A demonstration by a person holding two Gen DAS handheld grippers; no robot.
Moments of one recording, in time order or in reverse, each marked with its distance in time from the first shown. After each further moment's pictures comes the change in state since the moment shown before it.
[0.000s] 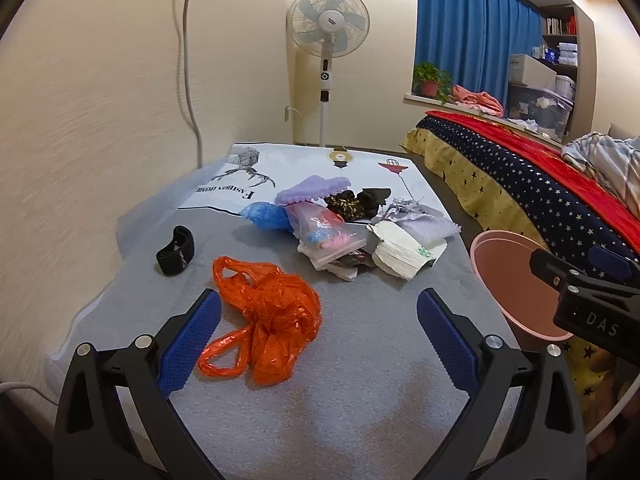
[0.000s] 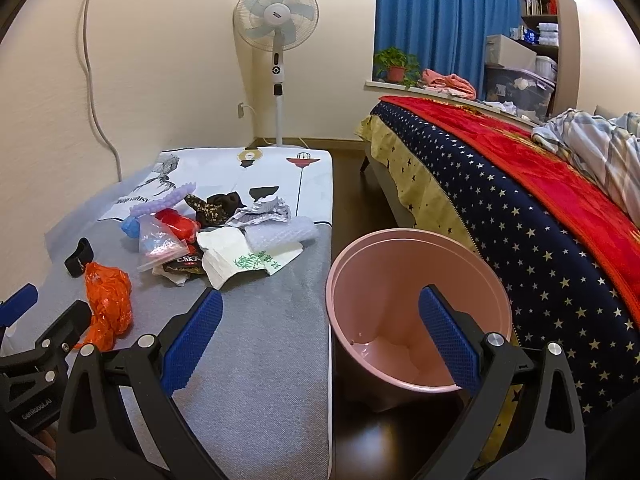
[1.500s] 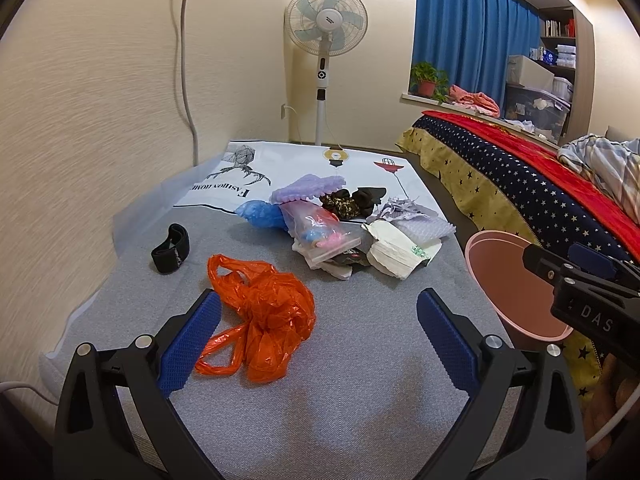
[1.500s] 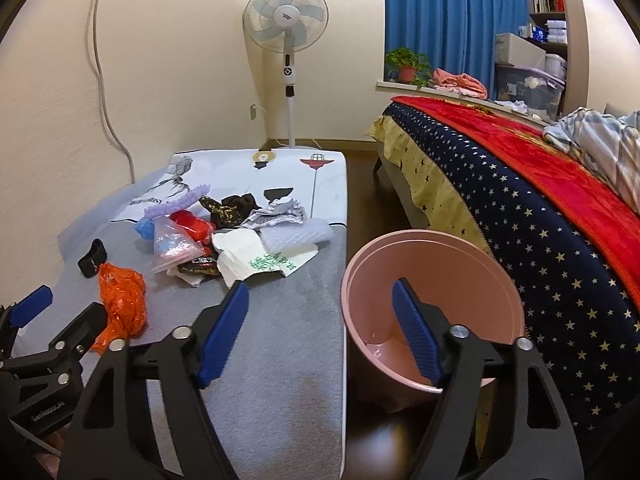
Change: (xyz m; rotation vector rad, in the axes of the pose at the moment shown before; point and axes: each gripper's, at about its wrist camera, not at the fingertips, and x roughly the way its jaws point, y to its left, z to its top) left arm -0.001 -0.004 -0.001 -0.002 0.008 -0.009; right arm 0.000 0.001 0.000 0.005 0.001 0.066
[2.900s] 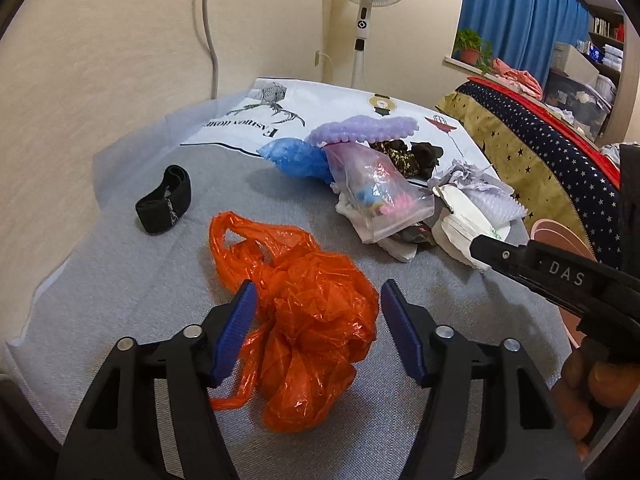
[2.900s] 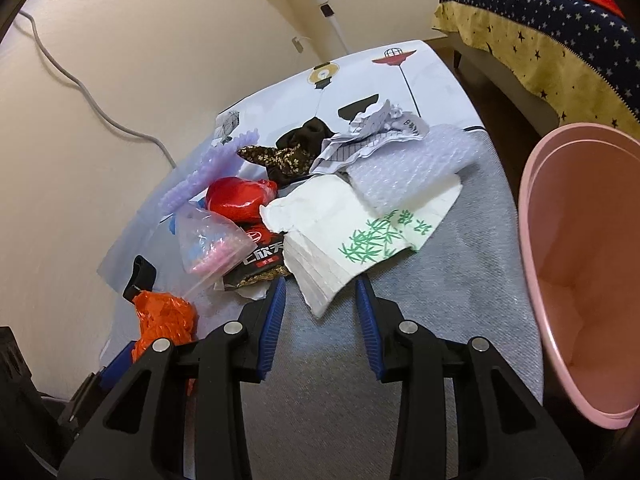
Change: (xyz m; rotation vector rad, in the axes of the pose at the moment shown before) left arm 0.087 0.032 -0.007 -0.107 0.181 0.064; right arm 0.156 0.034 -0.001 0.256 0.299 0.389
